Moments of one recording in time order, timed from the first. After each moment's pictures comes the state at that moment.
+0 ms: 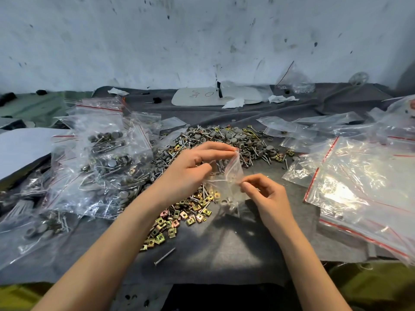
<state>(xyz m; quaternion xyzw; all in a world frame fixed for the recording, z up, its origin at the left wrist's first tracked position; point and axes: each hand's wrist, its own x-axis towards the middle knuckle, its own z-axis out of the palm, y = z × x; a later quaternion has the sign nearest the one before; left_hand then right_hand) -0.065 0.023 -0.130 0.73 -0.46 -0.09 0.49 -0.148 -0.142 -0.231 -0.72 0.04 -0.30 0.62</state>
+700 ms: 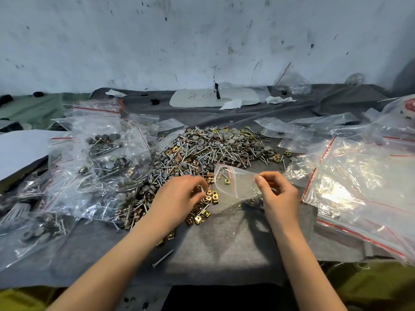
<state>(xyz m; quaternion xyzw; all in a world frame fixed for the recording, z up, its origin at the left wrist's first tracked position) -0.049 0.036 -0.194 0.89 -0.40 0.04 0.21 -0.146 -0.151 -0.236 -0.70 0.17 -0.42 0.56</state>
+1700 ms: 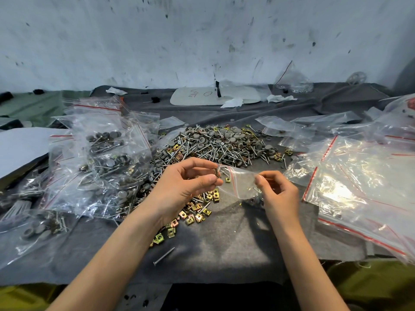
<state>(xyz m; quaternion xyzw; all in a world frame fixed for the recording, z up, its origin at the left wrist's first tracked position) -0.073 0.033 -0.155 0.59 -0.22 -0.26 0.73 -0.148 -0.150 -0.233 -0.71 0.17 -0.40 0.56</state>
